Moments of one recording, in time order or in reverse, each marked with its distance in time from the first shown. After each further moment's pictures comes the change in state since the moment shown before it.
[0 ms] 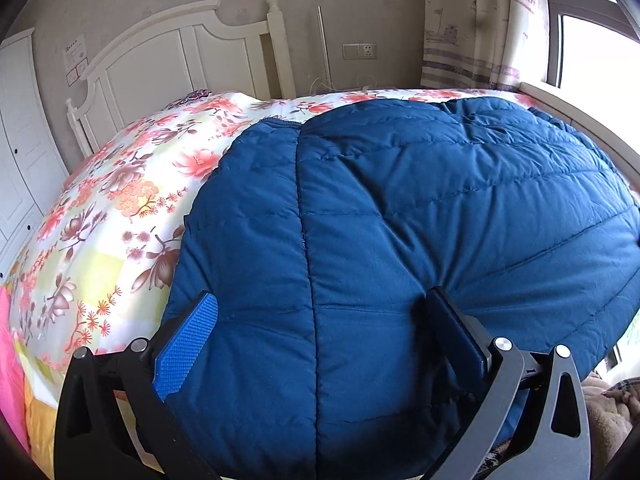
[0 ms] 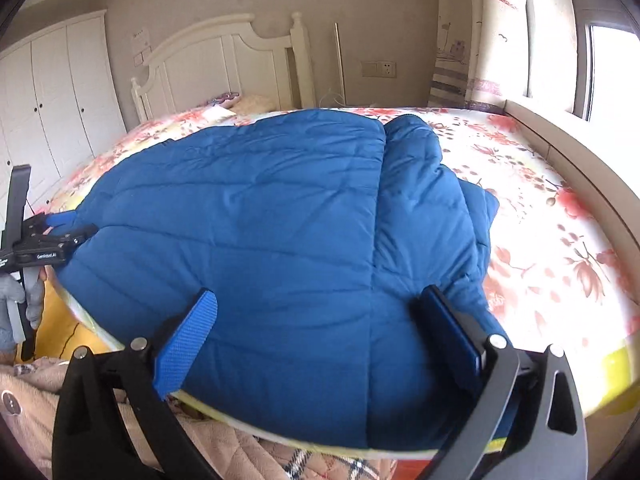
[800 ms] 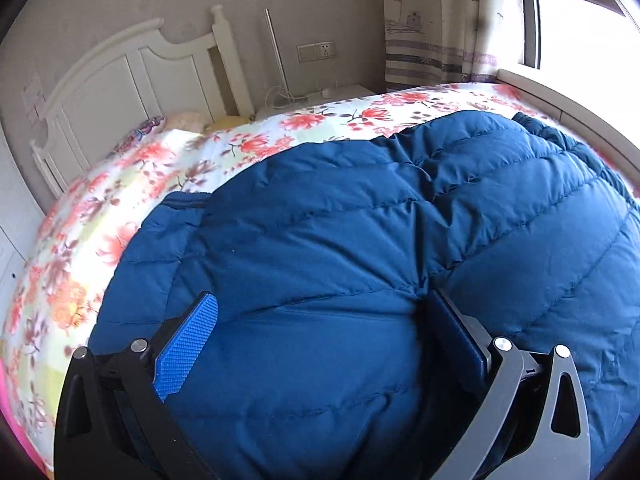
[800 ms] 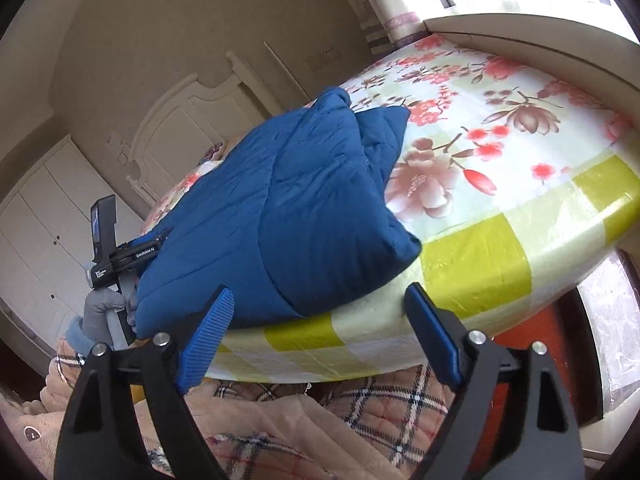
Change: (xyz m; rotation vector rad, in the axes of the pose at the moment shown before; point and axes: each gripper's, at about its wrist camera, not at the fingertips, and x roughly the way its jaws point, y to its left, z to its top) left arm 0.060 -0.066 0.084 0.106 0.003 -0.074; right arm -0.022 -0.069 -0.056 0.437 -0.030 0.181
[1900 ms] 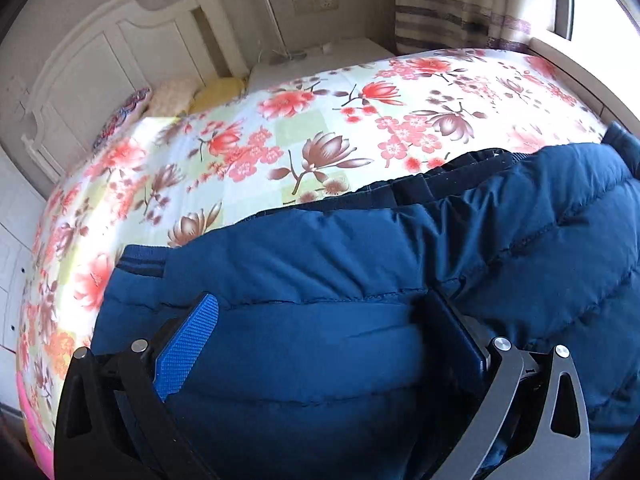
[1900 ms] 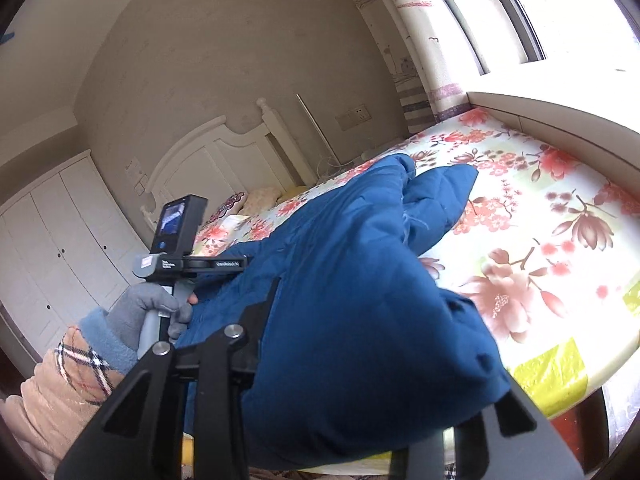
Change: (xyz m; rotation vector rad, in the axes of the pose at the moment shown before) left arm 0.062 -0.029 0.084 0.027 0.185 0.062; right arm 0.002 0.074 0.041 -0.074 -0.220 0.032
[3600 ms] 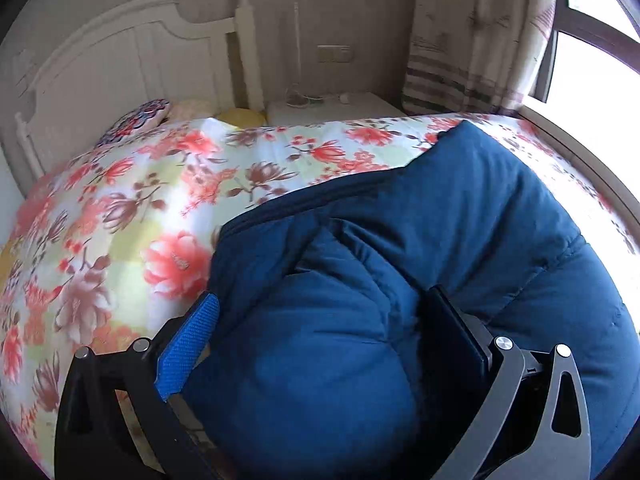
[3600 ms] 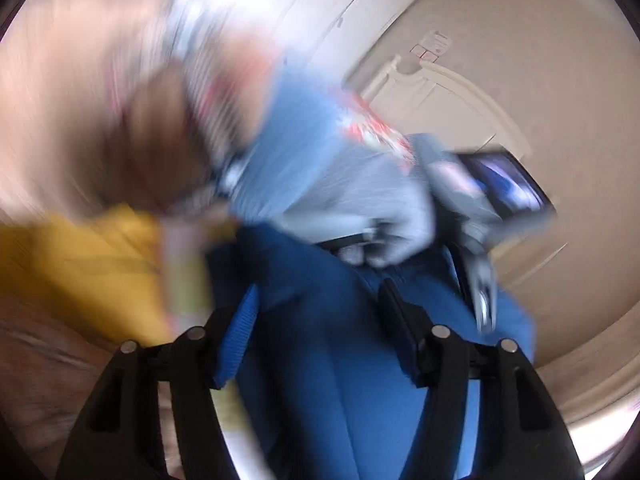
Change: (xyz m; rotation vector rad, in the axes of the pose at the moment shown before) left arm -0.024 0.187 -0.085 -0.100 -0.186 -0.165; right arm 0.106 0.324 -0.114 -1.192 0.228 0.359
